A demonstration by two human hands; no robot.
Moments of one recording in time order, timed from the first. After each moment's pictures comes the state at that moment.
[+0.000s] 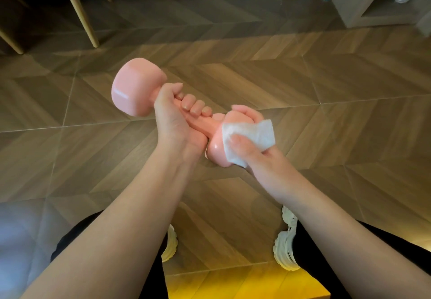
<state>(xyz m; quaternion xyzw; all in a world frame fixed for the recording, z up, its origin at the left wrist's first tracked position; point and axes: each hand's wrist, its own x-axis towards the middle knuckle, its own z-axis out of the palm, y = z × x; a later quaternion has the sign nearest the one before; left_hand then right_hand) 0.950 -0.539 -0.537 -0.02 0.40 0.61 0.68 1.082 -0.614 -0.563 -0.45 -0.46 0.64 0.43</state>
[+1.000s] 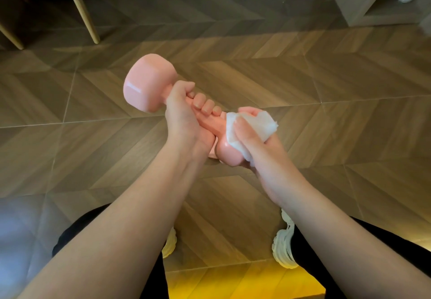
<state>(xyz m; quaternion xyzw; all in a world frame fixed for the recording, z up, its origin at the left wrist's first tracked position) 0.962 -0.542 -0.537 0.00 0.42 0.59 0.69 1.073 -0.612 -0.558 -0.53 -0.36 0.62 0.45</state>
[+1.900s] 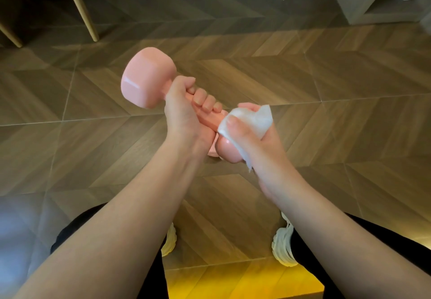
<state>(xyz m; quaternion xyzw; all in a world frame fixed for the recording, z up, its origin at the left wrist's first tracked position) 0.960 -0.542 -0.536 0.02 0.41 0.60 0.69 1.068 -0.610 -0.561 -0.54 -0.36 0.60 0.47</state>
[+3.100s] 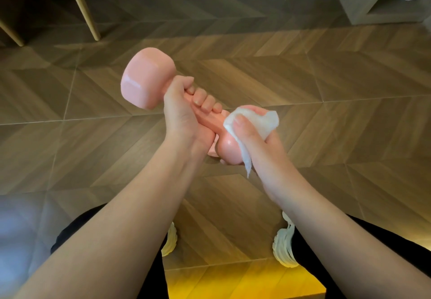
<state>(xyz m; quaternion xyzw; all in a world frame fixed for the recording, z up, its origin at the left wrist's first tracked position) 0.956 -0.542 -0.535 0.01 0.40 0.59 0.70 1.069 -0.608 -0.561 -0.53 -0.42 0.56 0.48</state>
